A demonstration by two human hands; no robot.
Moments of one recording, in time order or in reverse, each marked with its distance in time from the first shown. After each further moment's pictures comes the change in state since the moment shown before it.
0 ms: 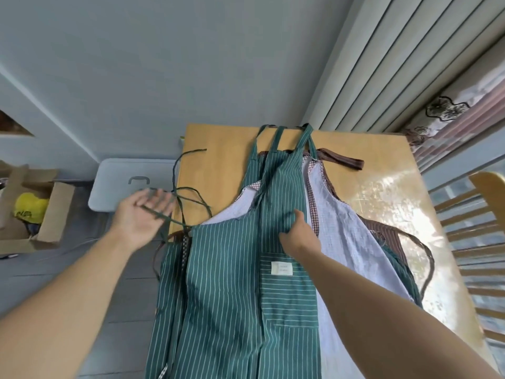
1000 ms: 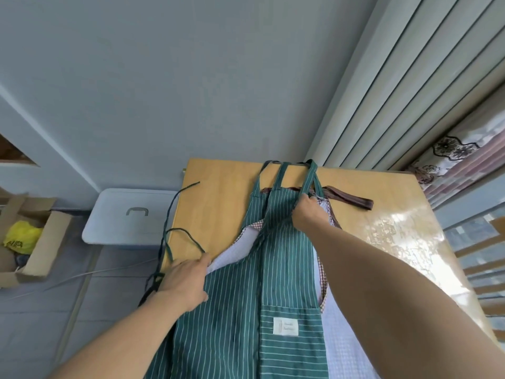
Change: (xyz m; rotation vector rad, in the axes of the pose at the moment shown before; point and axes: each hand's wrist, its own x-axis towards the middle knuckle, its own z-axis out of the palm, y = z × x) left_hand 0.024 -0.095 0.032 2.278 -0.188 0.453; right_hand 0.124 -0.080 -0.082 -0.310 0.096 -0.061
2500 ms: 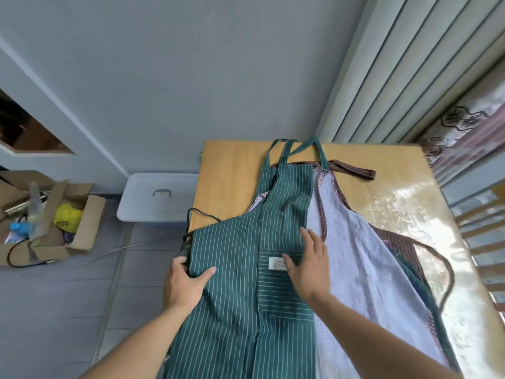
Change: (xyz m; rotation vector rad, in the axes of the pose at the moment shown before) left_hand -0.107 -0.016 0.061 -0.909 0.227 -0.614; right_hand -0.200 0.067 0.114 0.433 0.246 -0.282
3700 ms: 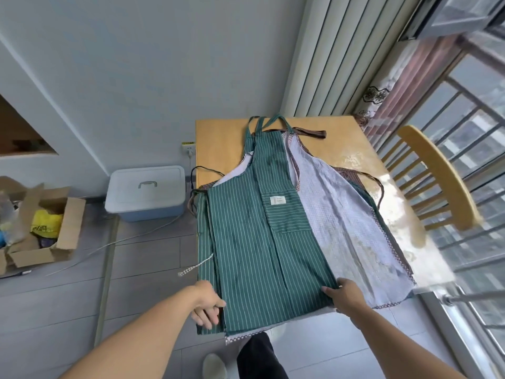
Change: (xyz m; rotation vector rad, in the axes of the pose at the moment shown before) left_hand -0.136 -0.134 -0.056 0.594 -0.928 -0.090; right_hand -0.304 0.059 -0.017 0.207 -0.200 0.813
